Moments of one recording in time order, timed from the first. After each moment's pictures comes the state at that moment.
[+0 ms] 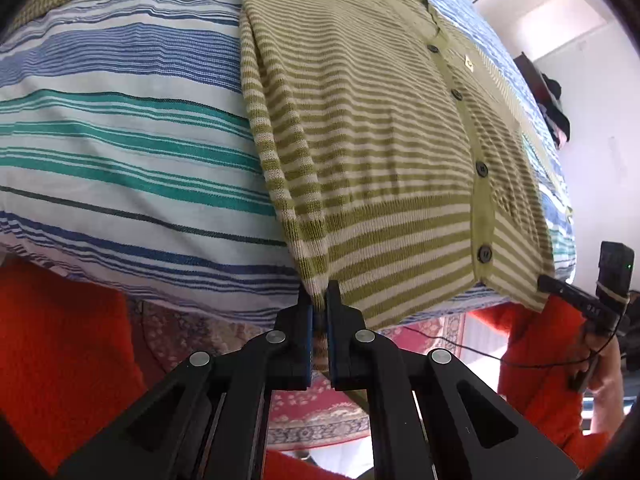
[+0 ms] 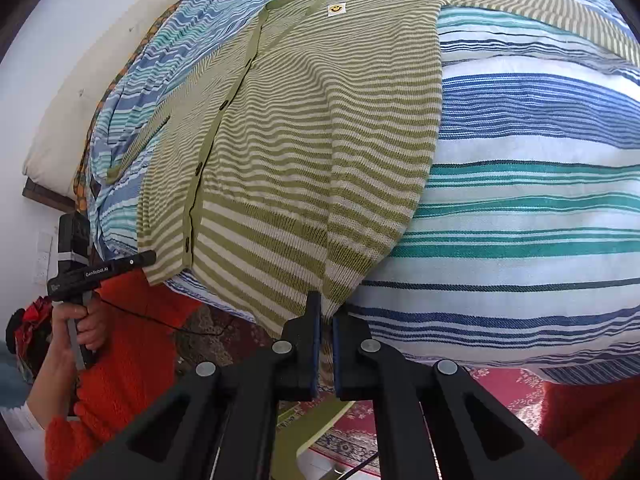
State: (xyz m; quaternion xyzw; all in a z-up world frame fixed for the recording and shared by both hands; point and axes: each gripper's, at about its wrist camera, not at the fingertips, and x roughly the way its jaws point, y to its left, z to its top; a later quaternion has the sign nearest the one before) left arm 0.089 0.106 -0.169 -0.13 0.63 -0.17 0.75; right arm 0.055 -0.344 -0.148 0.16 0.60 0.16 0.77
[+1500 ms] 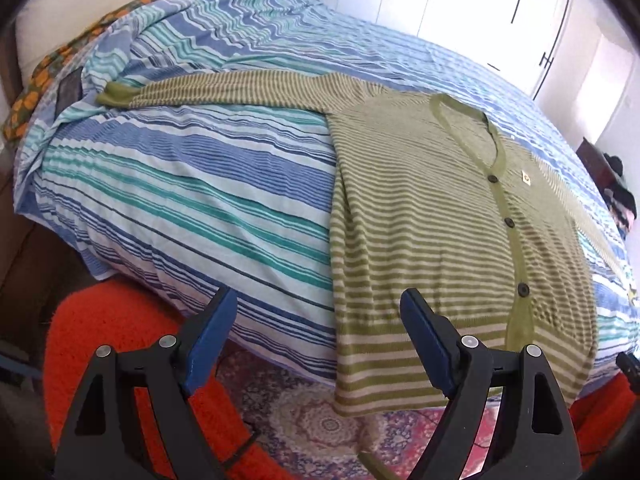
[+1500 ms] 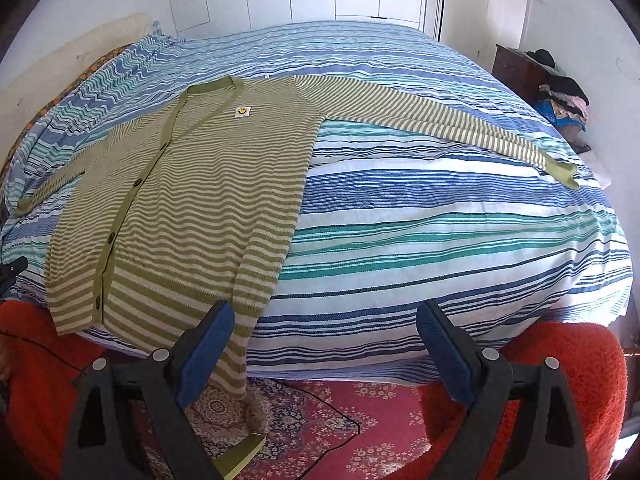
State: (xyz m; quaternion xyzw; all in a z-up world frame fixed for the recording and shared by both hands) left arm 0.048 0.107 -0.115 -0.10 0.45 0.03 0.89; right arm 0.006 -0.364 -0.103 0.05 0.47 -0.07 0.88
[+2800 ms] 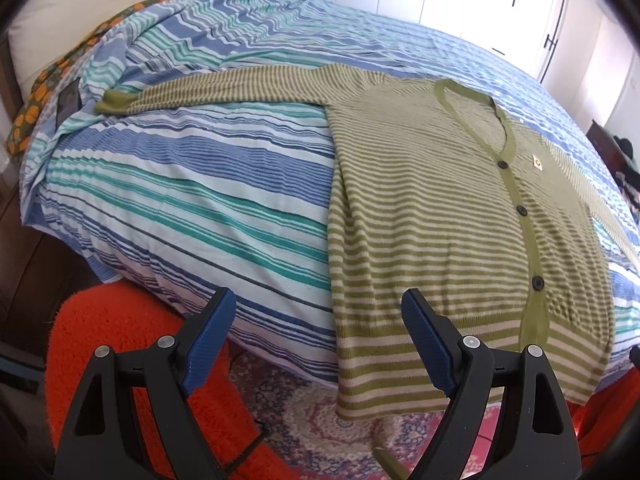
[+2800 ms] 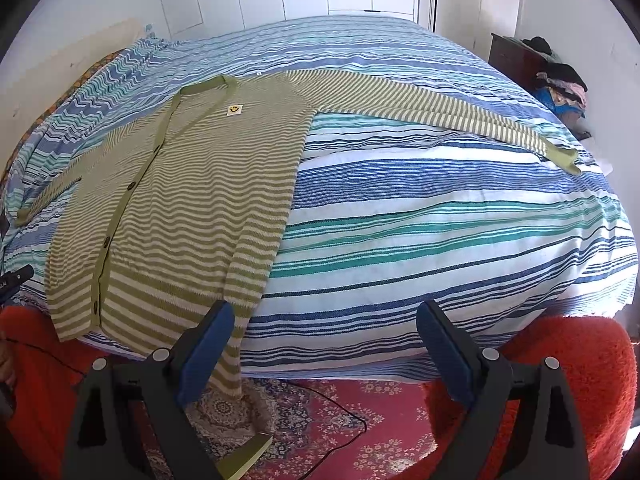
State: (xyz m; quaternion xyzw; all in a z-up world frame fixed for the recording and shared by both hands) left arm 0.057 0.090 -0.118 -0.06 0.46 0.05 0.88; right arm 0.008 -0.371 -0.109 0.07 0.47 -0.07 0.88
